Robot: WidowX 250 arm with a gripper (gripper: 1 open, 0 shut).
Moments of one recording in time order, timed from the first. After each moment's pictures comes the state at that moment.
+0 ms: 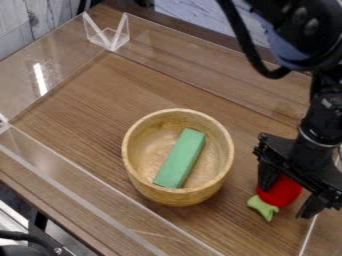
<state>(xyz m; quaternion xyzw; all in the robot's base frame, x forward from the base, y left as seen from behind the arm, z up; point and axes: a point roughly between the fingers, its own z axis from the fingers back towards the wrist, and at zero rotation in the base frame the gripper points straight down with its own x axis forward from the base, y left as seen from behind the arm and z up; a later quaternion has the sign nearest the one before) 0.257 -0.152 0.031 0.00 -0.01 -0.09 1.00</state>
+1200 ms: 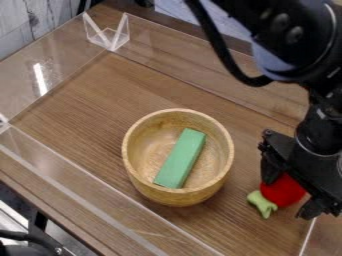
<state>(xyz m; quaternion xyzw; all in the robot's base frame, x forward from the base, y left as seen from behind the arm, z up) 0.255 -0.153 0.042 0.01 -0.08 -0.17 0.98</state>
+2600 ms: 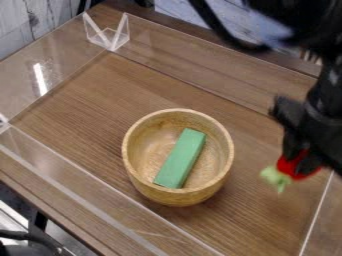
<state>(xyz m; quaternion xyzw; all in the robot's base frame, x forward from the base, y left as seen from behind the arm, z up) 0.274 -0.147 0.091 0.03 -0.14 -0.21 0.97</state>
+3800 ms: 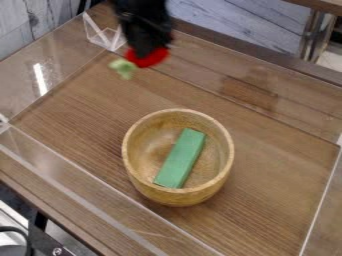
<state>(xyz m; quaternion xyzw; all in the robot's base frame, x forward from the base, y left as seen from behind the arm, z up) 0.260 0.066 0.156 0.08 -0.15 -0.12 0.98</state>
